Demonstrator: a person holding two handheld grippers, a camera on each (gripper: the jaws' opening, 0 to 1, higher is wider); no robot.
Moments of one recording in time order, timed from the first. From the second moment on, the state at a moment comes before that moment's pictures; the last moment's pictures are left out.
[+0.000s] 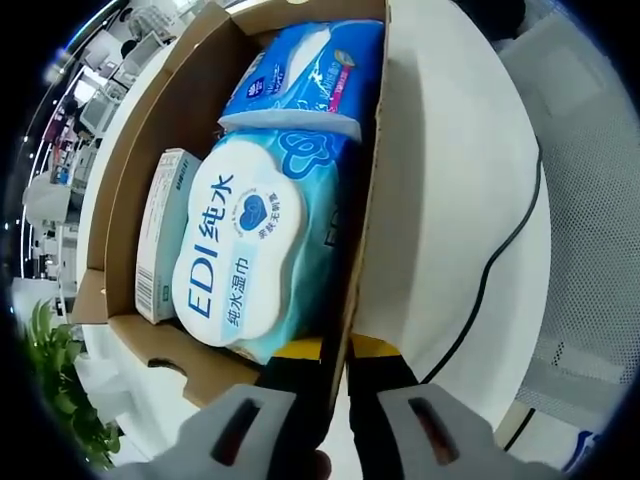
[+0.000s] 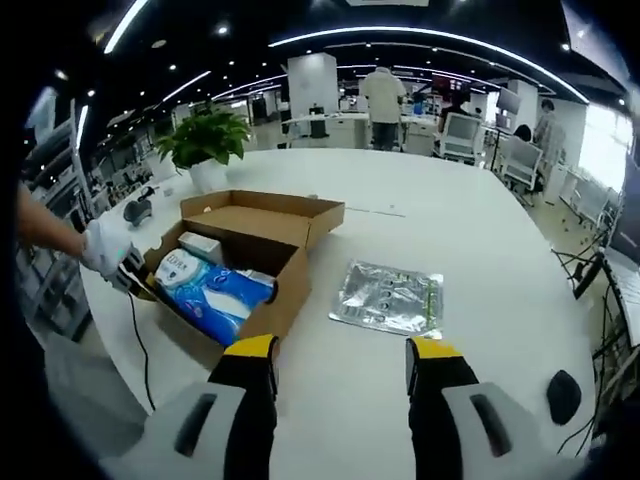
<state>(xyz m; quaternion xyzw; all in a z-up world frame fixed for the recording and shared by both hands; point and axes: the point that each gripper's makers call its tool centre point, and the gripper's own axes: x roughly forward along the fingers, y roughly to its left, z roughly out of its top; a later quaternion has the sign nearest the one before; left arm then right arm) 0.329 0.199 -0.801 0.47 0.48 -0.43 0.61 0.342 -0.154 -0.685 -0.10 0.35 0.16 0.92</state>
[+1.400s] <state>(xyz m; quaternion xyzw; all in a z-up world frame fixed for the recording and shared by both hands) 0.329 0.199 -0.802 0.47 0.47 -0.43 0.62 0.350 -0.139 -0.633 -0.23 0.30 0.19 0.91</state>
